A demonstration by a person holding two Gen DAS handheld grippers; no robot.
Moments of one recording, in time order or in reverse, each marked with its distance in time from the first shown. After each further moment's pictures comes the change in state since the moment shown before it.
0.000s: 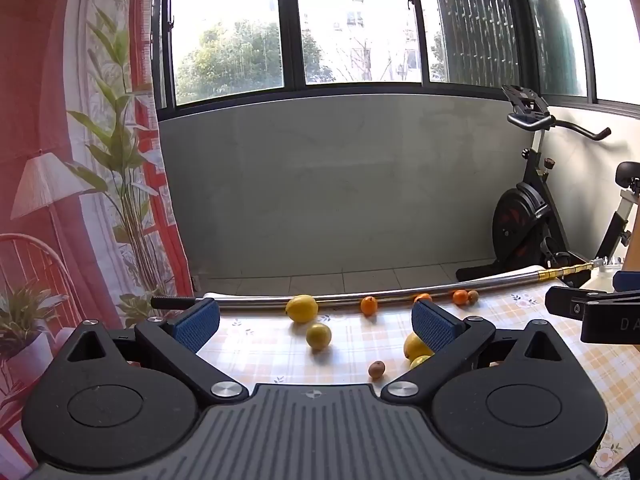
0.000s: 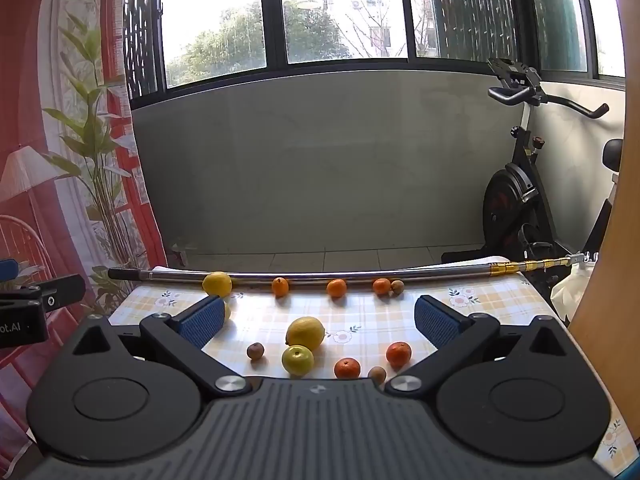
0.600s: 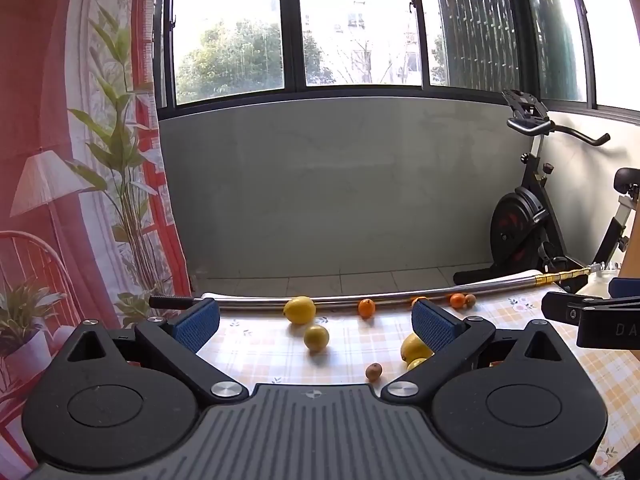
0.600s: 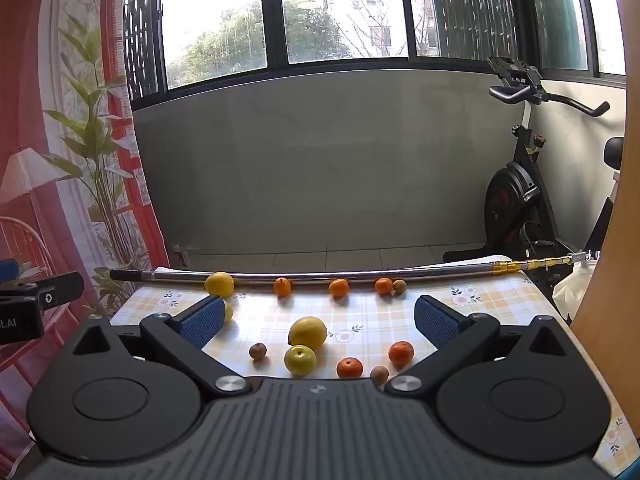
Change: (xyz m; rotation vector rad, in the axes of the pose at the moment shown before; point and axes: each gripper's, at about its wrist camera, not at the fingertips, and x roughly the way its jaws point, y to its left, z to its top) left arm -0.003 0.005 0.001 -0.023 -0.004 -0.010; right arm 0.000 0.000 0.000 0.008 0.004 0.004
